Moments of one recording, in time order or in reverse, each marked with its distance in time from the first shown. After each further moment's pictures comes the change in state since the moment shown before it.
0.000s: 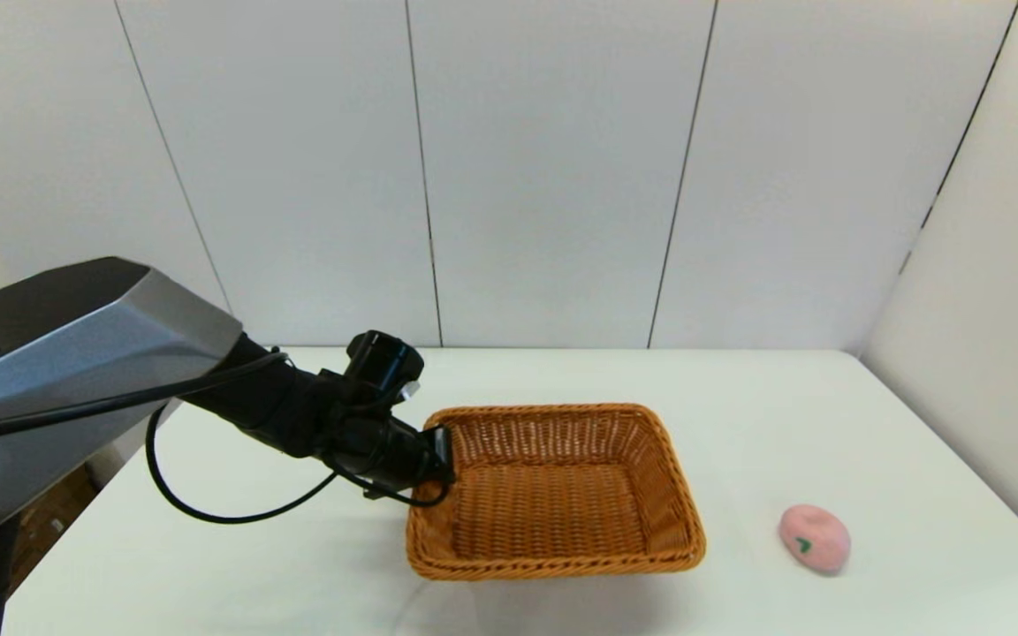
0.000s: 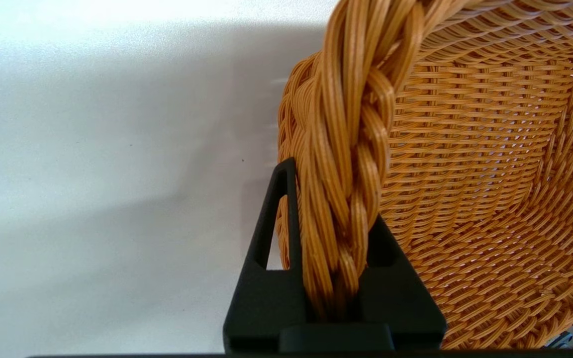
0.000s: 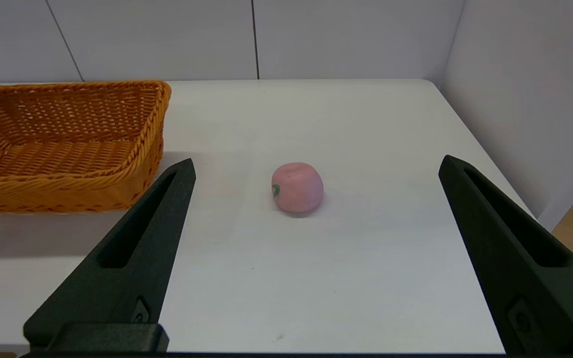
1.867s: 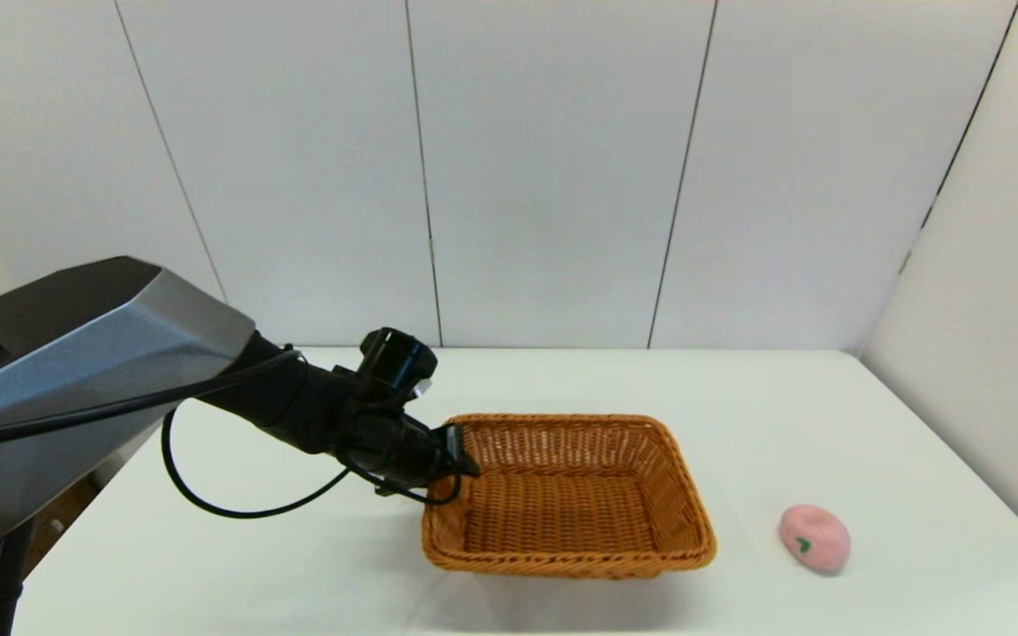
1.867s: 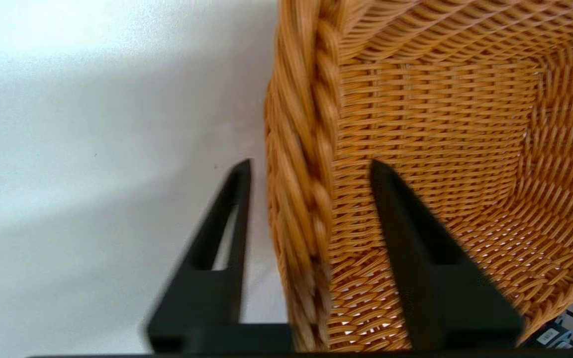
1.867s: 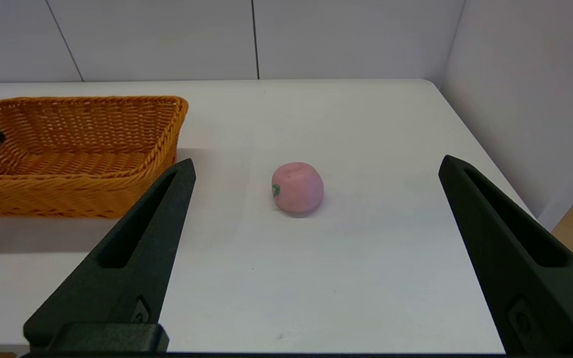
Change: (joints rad) left arm -0.026 0.013 -0.041 0.026 0.009 -0.002; right arm 0.000 0.000 0.000 0.000 0.000 0.000
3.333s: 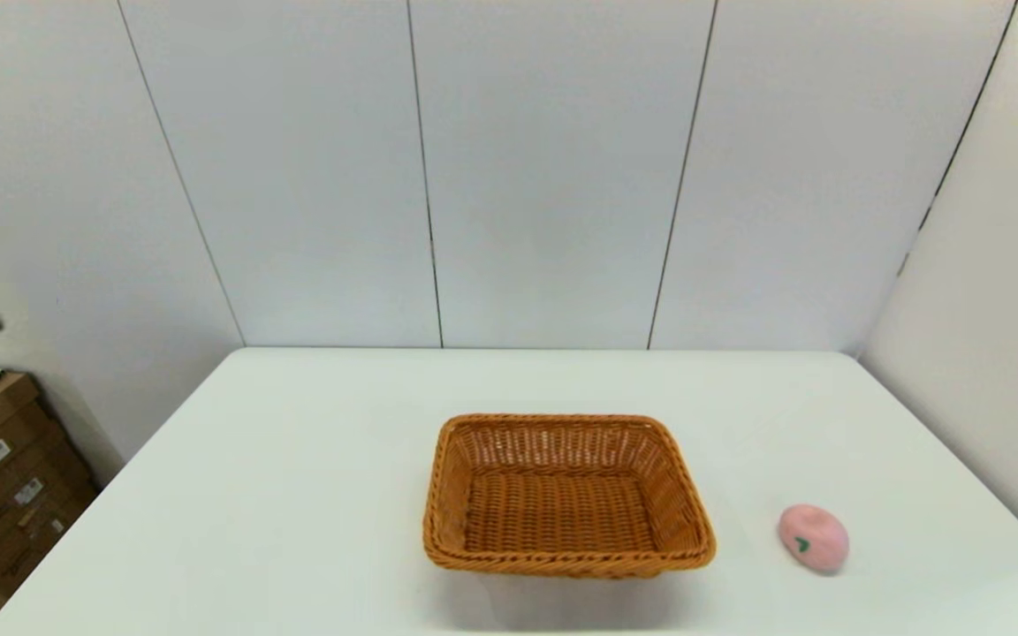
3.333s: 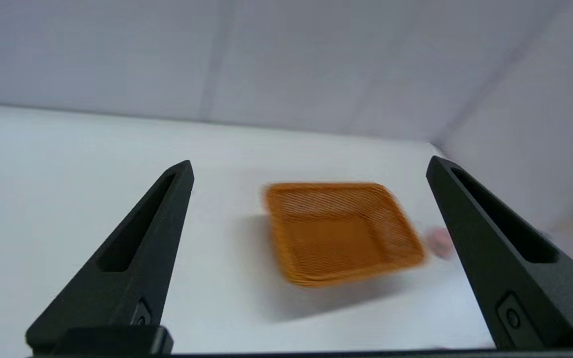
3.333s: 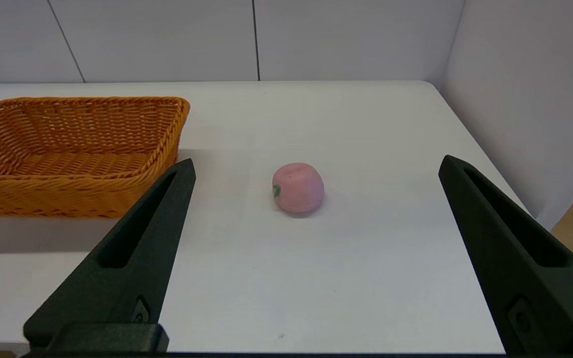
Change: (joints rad) left arm 0.265 -1.447 0.378 0.139 0.147 0.258; right arm 0.000 0.000 0.000 0.000 0.000 0.000
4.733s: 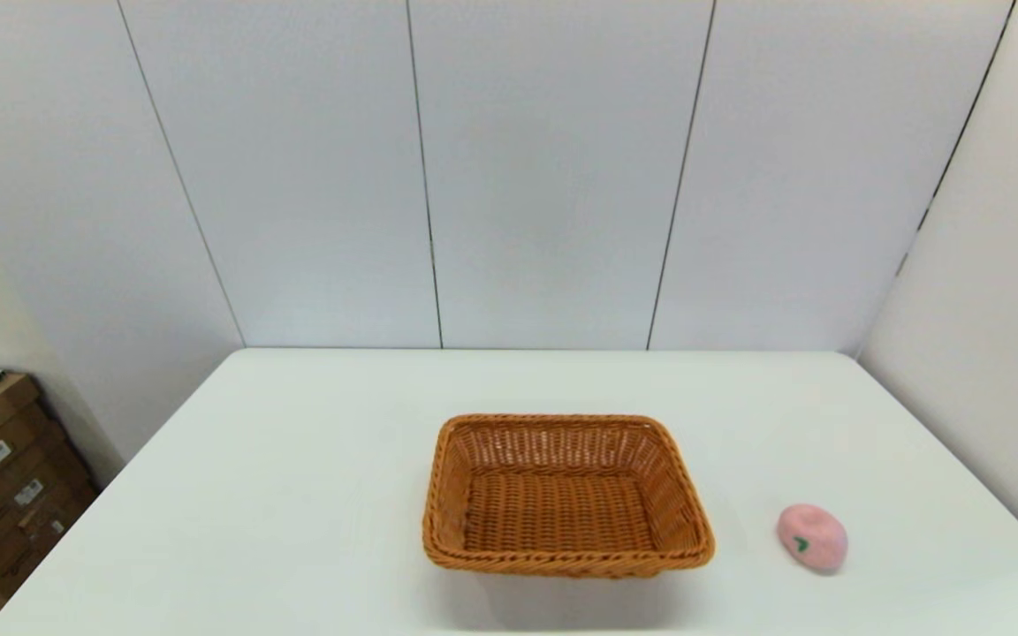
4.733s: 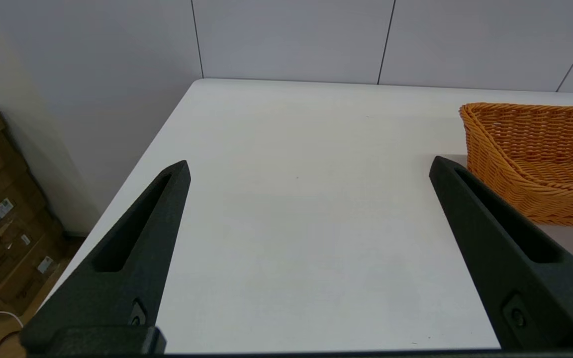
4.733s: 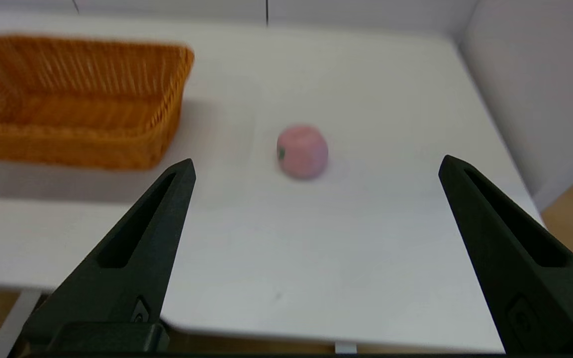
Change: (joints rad) left arm 0.202 -0.752 0.778 -0.101 0.160 0.285; right arm 0.002 0.227 -0.165 0.136 0.036 -0.054
